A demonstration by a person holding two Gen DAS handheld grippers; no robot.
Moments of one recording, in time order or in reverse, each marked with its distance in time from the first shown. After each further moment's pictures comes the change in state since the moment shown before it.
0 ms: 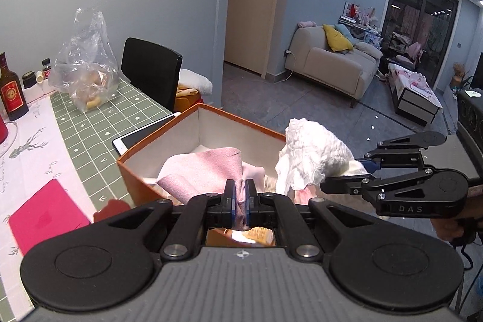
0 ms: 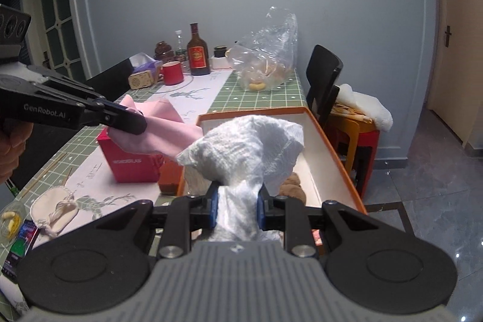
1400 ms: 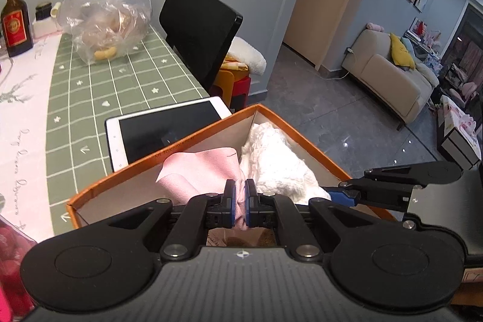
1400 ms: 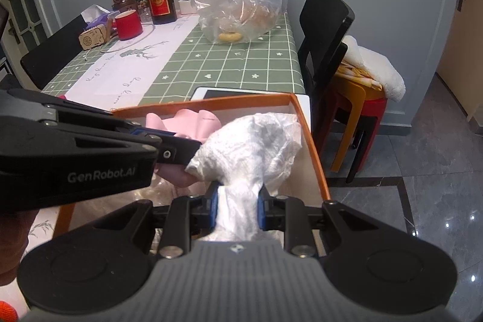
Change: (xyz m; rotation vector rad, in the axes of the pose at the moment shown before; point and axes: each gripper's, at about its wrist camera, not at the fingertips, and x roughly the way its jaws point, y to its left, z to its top) left arm 0.171 0.067 0.043 -0.282 0.112 0.111; right arm 0.216 -0.067 0.070 0.000 0.259 -0.040
